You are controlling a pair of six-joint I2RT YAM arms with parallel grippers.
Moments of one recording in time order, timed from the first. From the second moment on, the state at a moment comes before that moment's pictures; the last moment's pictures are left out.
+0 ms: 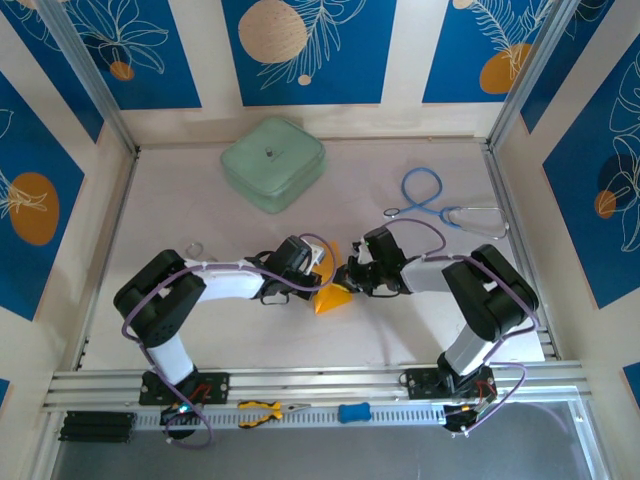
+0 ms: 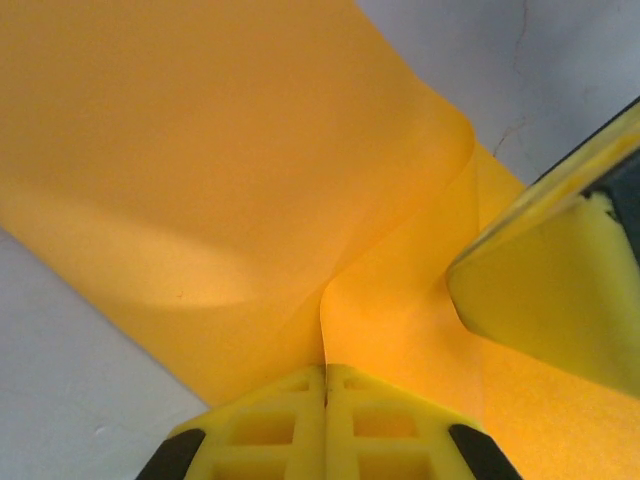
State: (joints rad) left arm -0.80 1.72 0.81 -0.04 0.17 -0.36; right arm 0.53 1.65 0.61 0.16 -0.60 0.97
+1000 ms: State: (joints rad) left arm -0.80 1.72 0.84 -0.09 0.18 -0.36; right arm 0.51 1.71 0.67 0.08 -0.56 0.90
